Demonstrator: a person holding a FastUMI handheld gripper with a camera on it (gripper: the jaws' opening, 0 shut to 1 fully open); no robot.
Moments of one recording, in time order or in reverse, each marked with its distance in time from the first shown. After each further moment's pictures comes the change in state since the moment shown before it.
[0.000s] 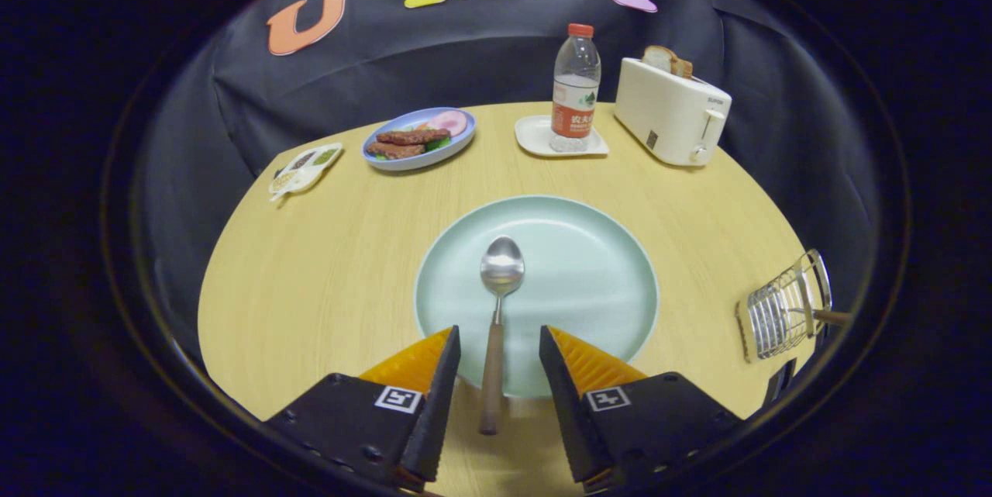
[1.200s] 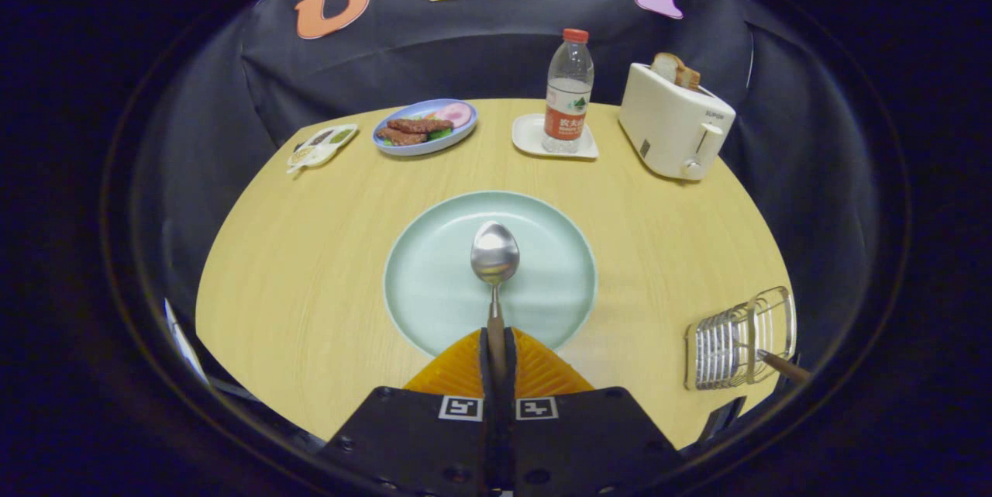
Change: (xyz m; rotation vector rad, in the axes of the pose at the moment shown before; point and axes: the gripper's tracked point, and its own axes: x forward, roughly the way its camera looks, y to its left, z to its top) arm -0.048 -0.073 0.005 -0.138 0.052 0.065
